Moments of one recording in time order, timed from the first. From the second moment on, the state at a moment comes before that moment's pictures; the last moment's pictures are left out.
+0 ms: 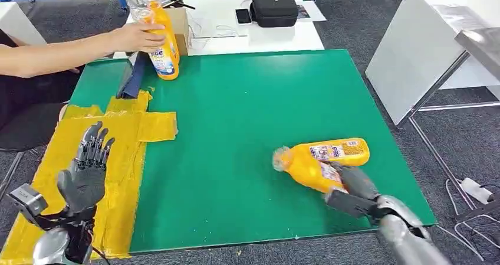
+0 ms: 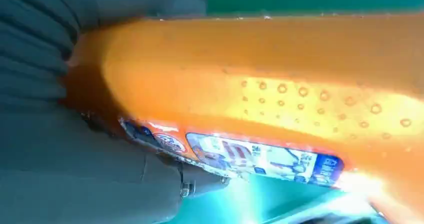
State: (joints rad) left arm 0.03 -0.01 0.19 -1.55 0.07 -0.42 -0.56; right arm -0.23 -0.31 0.42 -1.17 0.35 0.08 -0.38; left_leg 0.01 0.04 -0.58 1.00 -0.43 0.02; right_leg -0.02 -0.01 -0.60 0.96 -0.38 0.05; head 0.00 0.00
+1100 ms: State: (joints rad) left arm 0.01 -0.09 -0.13 -1.61 0.11 -0.34 -0.48; right arm -0.46 0.25 0.62 -0.99 0.29 0.04 -0.29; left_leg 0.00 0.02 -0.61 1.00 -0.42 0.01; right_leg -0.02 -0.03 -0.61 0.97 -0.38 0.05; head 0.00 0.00
